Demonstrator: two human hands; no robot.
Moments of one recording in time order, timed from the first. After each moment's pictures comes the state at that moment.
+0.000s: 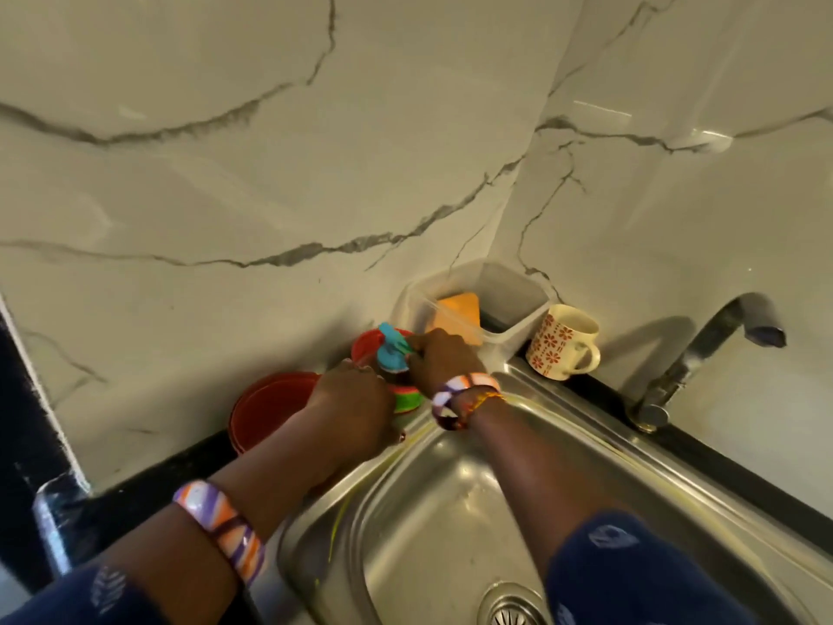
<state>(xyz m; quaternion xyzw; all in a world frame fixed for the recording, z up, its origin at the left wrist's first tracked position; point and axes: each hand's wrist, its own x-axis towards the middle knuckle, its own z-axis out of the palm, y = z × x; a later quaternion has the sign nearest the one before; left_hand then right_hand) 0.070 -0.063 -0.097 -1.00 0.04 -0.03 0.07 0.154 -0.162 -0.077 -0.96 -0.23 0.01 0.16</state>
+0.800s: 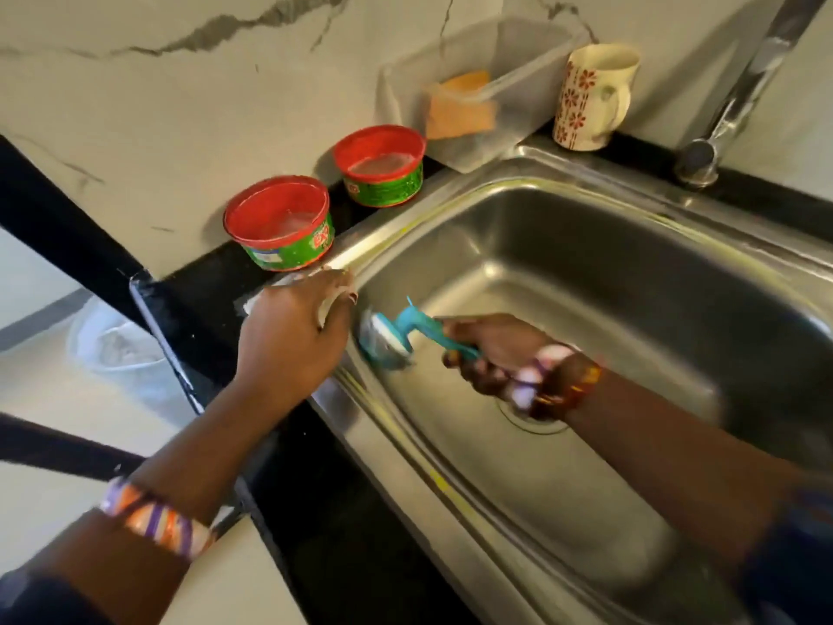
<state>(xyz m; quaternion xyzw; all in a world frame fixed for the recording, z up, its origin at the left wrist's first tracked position) -0.066 -0.138 -0.148 -0.93 -0.15 -0.24 -0.22 0.023 -0.324 -0.155 -0.64 -0.01 0.48 0.60</state>
